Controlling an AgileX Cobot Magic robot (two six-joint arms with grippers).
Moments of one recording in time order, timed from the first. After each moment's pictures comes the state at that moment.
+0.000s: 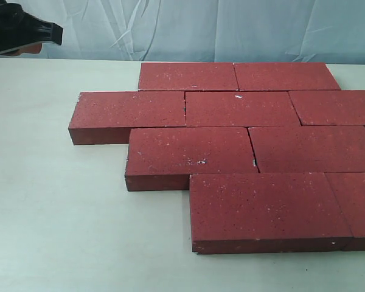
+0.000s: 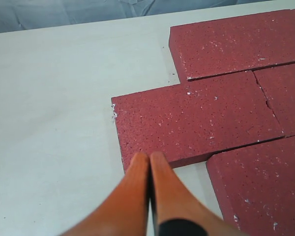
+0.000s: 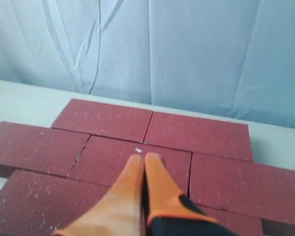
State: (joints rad) left arm -0.29 1.32 -1.09 0.04 0.61 -0.14; right arm 0.24 0.71 -0.82 0.06 0.53 -0.02
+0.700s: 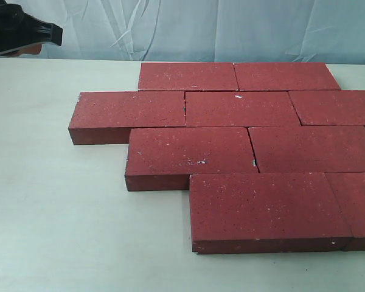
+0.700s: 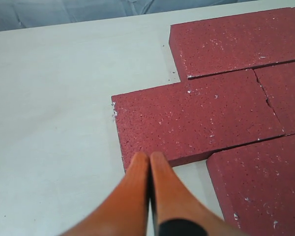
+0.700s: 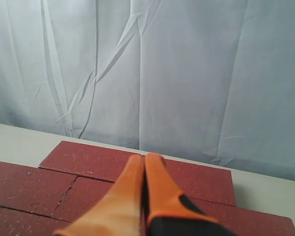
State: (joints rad) left arm -0.29 1.32 -1.09 0.04 0.62 -0.14; right arm 0.24 0.57 -0.71 -0.01 0.37 -0.02
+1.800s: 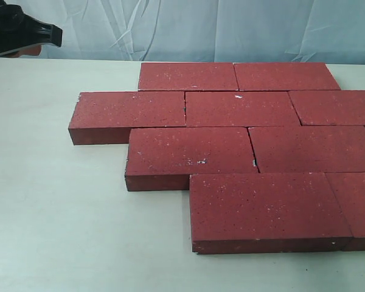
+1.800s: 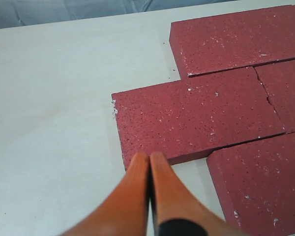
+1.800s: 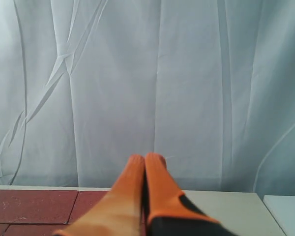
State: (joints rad) left arm -0.29 1.32 -1.09 0.04 0.62 -0.14; right arm -0.01 0.43 -0.71 -0.01 0.37 -0.02
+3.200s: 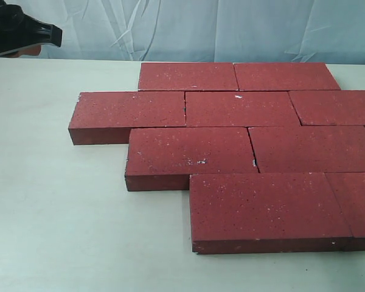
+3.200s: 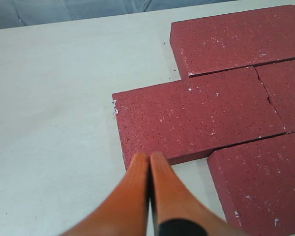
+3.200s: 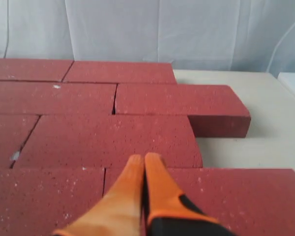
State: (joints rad) left arm -0.29 1.32 -1.09 0.04 0.63 -0.14; right arm -0.01 0.01 -0.05 -0.01 0.37 -0.02
